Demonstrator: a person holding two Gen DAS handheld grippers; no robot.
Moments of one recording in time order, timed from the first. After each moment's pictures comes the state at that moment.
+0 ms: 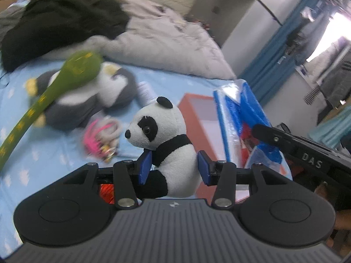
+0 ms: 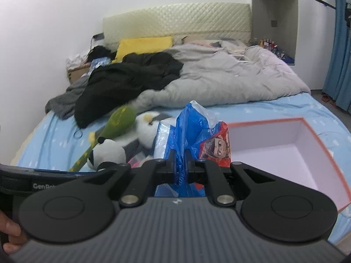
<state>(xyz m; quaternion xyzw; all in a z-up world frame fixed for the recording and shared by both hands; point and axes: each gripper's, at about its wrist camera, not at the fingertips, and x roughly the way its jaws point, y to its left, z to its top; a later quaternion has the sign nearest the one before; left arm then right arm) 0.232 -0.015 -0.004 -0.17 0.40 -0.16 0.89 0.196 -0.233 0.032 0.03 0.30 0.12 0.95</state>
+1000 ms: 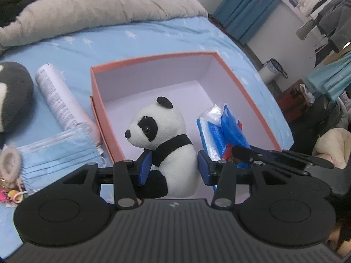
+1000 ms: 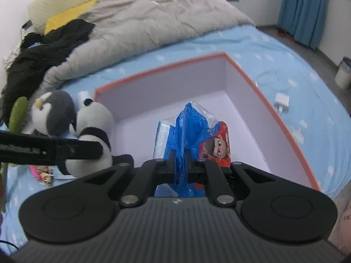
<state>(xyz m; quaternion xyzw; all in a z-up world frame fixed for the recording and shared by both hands) 0.413 -0.235 -0.073 -0.07 0.53 -0.24 0.81 0.297 -0.412 -0.078 0.09 0.45 -0.02 0.89</state>
